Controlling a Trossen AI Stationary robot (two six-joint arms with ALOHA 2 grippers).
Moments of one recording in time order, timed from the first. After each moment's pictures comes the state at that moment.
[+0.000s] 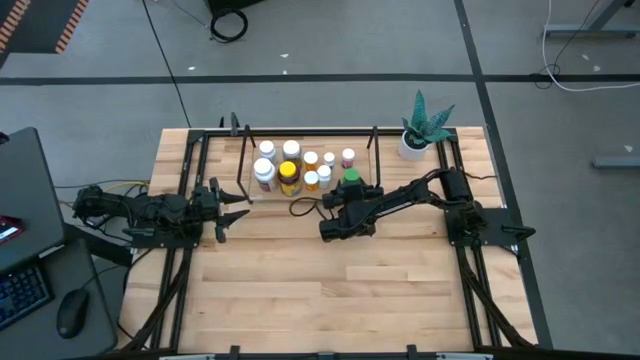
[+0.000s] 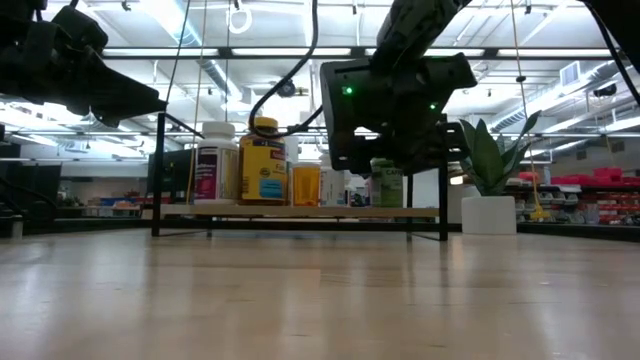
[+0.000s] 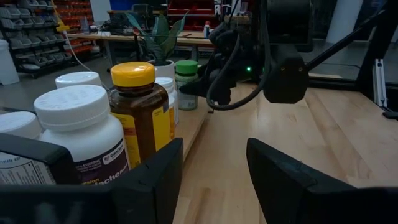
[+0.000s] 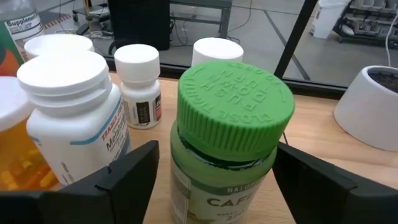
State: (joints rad) left arm -0.20 0.07 0.07 -0.11 -0.46 -0.07; right arm 0.09 2.09 1.38 -0.98 1.21 1.67
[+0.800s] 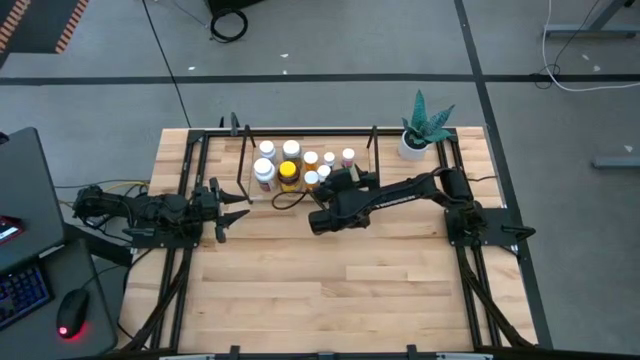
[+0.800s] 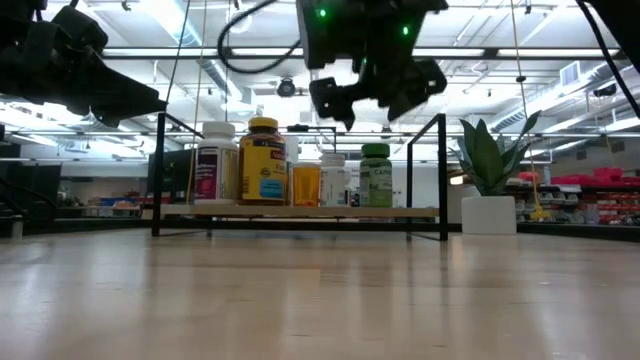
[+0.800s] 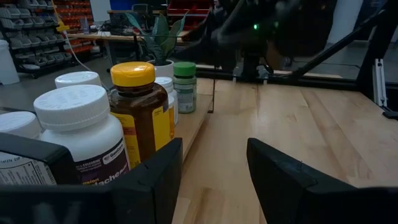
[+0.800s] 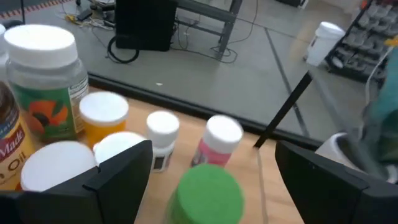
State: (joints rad) left arm -0.20 0.07 0.07 -0.11 -0.46 -0.07; right arm 0.10 2.09 1.69 -1.30 1.21 1.51
